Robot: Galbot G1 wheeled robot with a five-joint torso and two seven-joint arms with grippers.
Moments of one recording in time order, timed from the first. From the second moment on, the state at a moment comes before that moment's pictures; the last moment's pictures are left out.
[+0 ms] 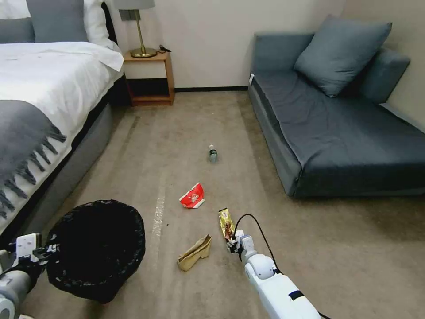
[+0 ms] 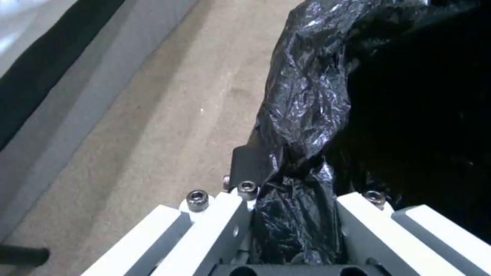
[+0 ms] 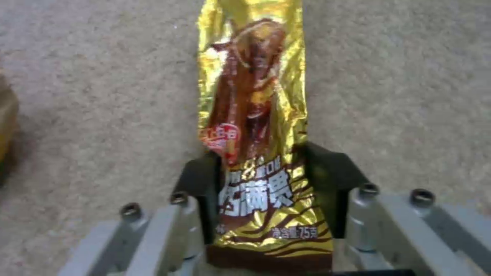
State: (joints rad) left arm 1.72 -1.22 -1.18 -2.13 -0.62 0.74 0.02; right arm -0.97 1.47 0.12 0.98 0.12 -0.23 0.01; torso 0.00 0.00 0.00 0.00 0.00
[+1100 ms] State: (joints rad) left arm 1.73 -1.24 -1.14 -2.17 -0.62 0.74 0.01; right arm -1.01 1.24 -0.30 1.83 0.16 -0.20 -0.08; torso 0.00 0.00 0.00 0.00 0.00
